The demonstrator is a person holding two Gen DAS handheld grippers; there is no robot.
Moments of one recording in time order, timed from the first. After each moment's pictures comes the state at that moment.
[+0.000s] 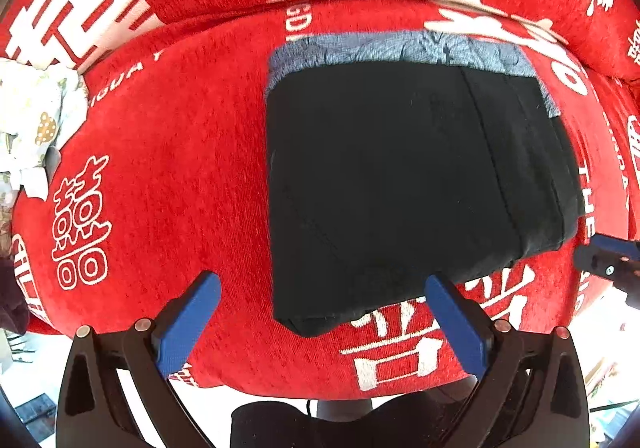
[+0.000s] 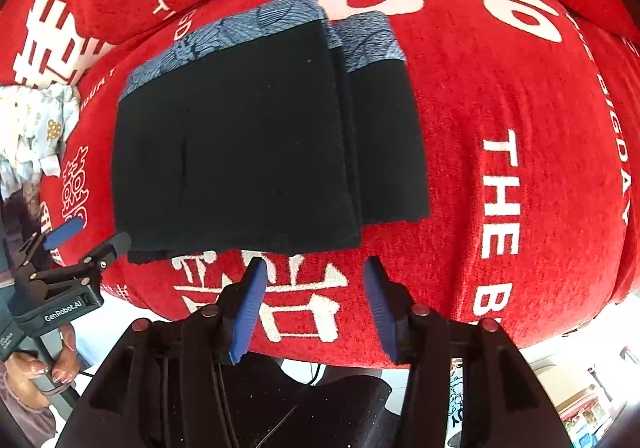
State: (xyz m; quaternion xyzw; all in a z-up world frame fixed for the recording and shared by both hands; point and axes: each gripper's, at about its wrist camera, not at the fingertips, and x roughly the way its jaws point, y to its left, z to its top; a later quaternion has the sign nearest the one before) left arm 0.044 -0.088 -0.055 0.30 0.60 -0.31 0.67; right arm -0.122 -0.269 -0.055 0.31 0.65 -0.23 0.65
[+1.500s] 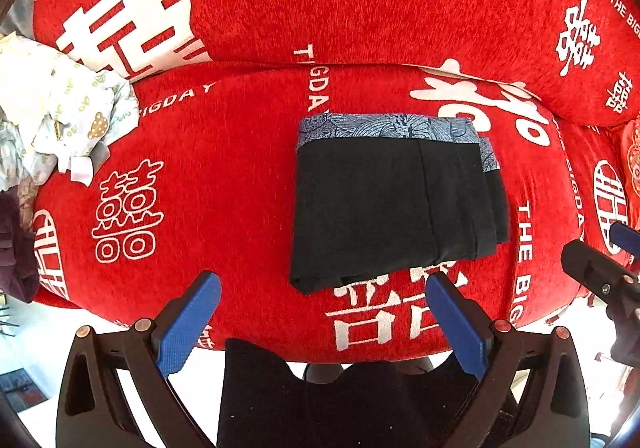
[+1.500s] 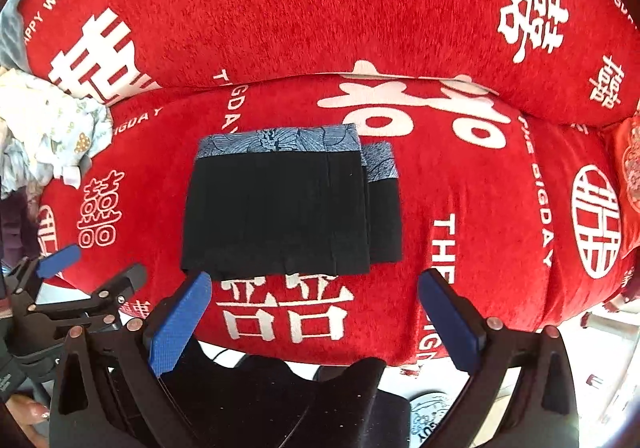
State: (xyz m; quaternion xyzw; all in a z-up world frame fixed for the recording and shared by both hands) left arm 0.042 -0.078 0.076 0.25 0.60 -0.29 0.70; right arm -0.073 -0.216 0.095 0.20 0.61 -0.28 0.71
